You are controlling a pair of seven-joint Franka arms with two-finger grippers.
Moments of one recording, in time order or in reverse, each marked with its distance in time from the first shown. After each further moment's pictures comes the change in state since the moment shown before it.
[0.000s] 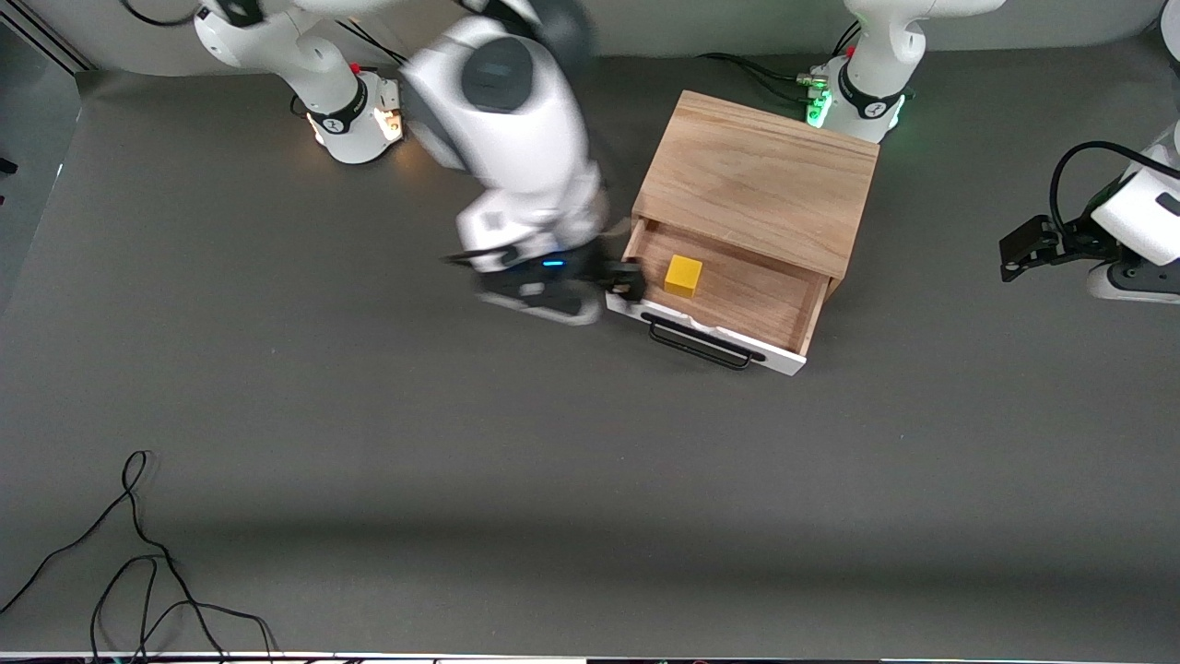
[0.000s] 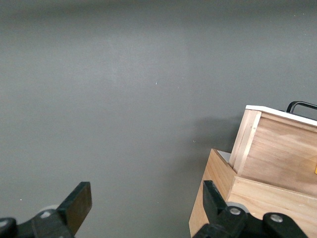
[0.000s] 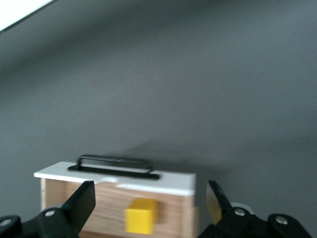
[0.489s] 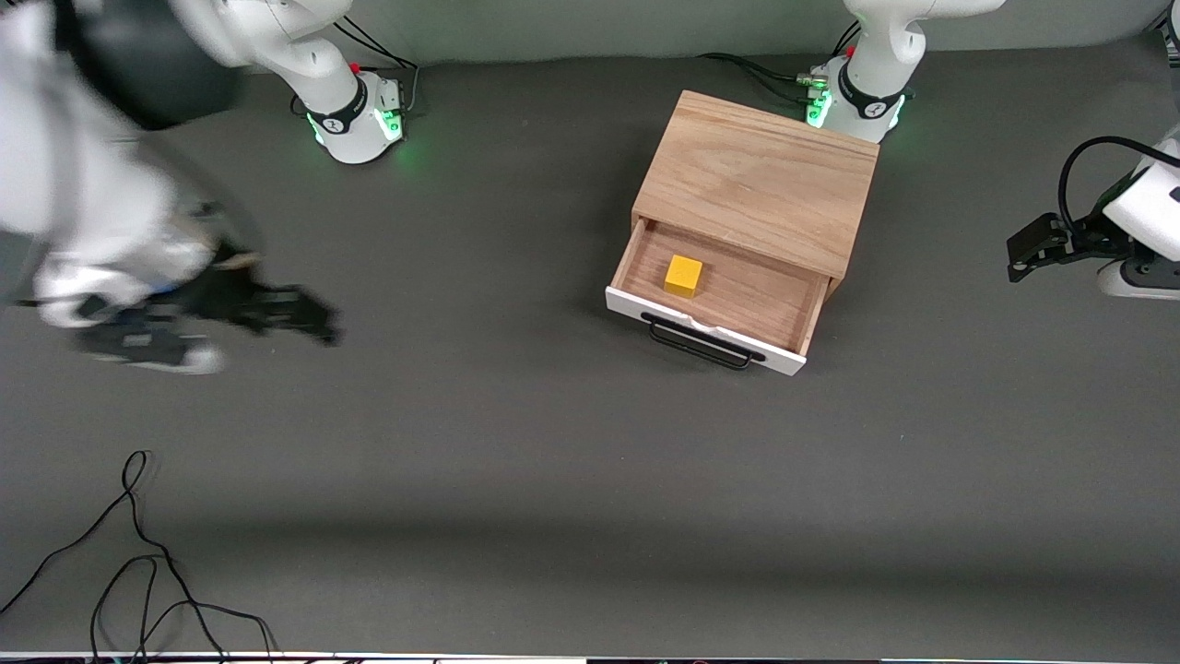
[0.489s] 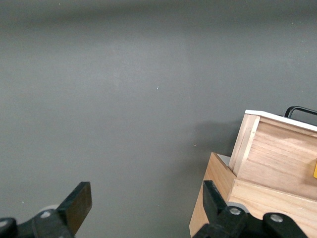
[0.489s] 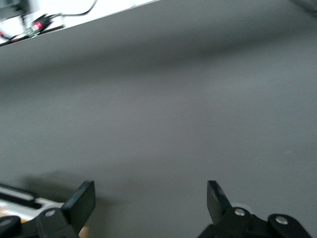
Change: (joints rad) left arm -0.001 0.002 0.002 0.025 0.000 0.000 0.000; right arm -0.306 -0.332 -0.189 -0.329 0.044 -0.060 -0.611
